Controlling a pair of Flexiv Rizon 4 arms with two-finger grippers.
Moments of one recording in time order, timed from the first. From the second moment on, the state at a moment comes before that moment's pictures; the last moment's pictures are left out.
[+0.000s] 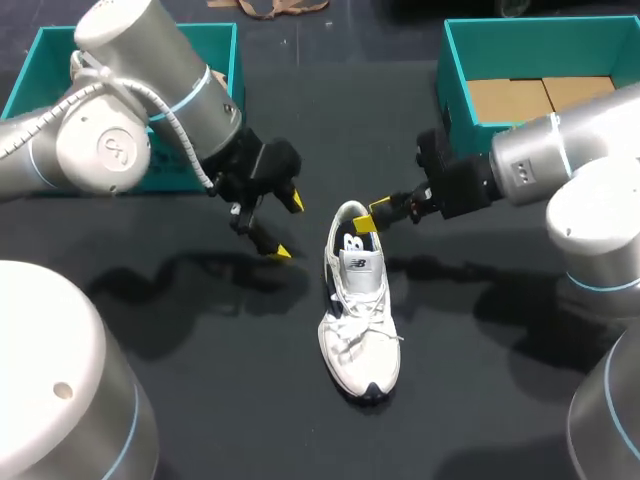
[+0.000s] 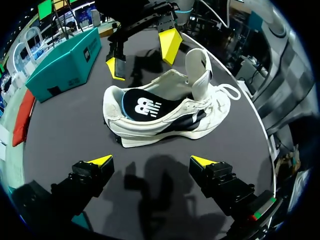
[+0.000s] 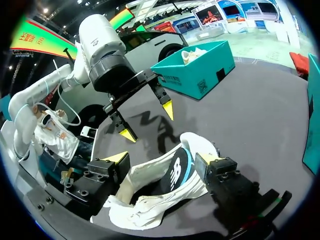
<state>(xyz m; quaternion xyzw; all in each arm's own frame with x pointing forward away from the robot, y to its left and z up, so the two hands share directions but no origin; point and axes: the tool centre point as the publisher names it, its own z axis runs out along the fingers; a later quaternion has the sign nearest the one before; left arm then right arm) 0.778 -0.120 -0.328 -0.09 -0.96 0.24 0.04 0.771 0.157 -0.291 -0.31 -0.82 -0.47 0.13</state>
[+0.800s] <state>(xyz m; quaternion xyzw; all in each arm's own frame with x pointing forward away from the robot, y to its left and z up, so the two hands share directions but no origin) 0.846 -0.023 -0.252 -0.23 -0.96 0.17 0.08 0.808 0.091 -0.247 -0.45 -0.83 -0.26 0.20</state>
